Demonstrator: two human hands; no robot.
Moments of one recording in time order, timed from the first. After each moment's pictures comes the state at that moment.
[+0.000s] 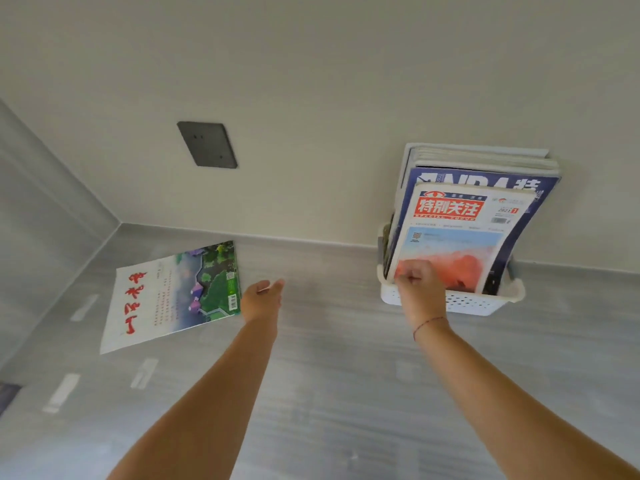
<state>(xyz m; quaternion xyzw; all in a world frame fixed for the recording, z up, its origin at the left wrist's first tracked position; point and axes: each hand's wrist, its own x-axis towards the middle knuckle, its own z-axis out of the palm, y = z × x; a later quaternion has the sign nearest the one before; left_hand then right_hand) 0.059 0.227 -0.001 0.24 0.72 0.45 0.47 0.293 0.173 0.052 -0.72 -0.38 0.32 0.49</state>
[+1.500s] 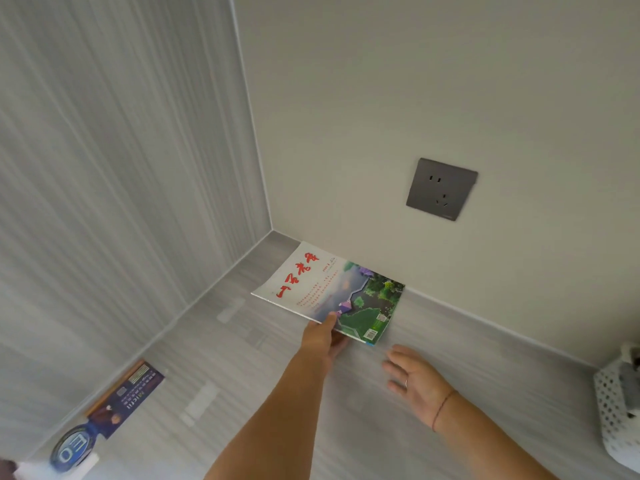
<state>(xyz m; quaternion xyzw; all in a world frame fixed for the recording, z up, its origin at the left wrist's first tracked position) -0.158 0.299 -0.040 0.01 0.56 0.54 0.63 0.011 0.269 -0.034 -0.56 -0.25 0.72 0.32</state>
